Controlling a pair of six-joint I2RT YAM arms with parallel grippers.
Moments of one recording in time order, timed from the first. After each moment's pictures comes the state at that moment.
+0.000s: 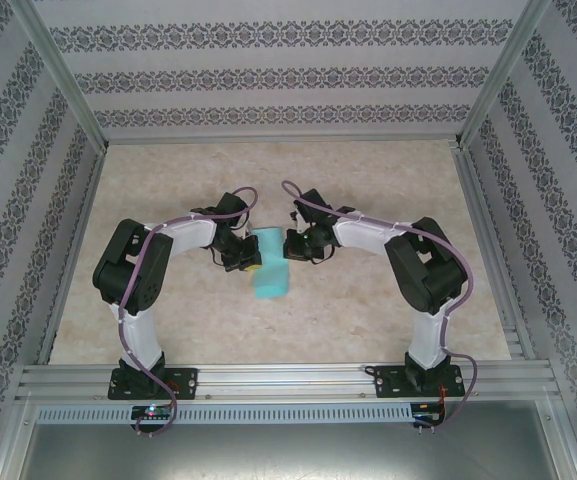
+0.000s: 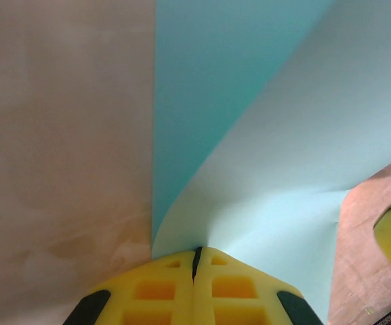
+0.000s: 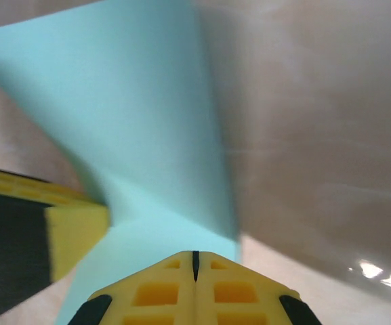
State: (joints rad) left arm -0.39 1.92 1.10 -0.54 0.47 -0.65; right arm 0.60 1.93 1.22 -0.41 -0.41 0.63
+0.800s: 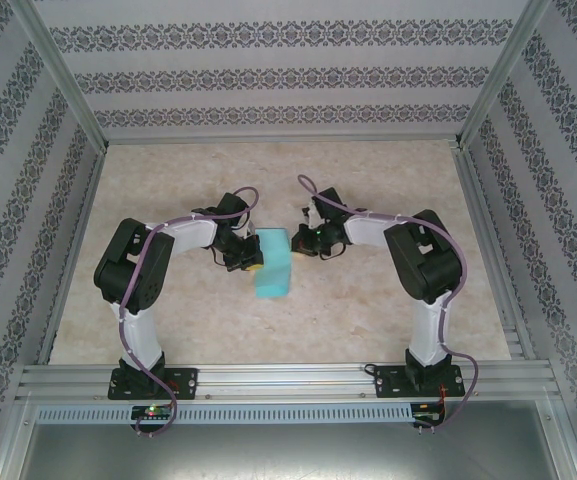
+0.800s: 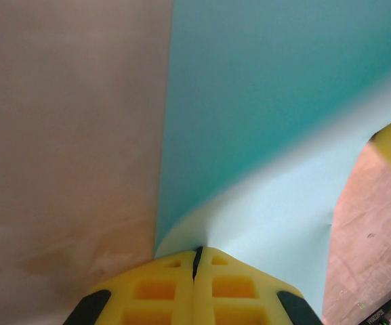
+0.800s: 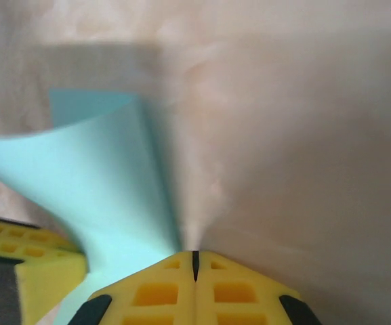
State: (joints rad) left arm -0.39 1.92 1.10 -0.52 0.50 -0.65; right arm 0.45 1.97 1.14 -0.24 -0.52 0.62
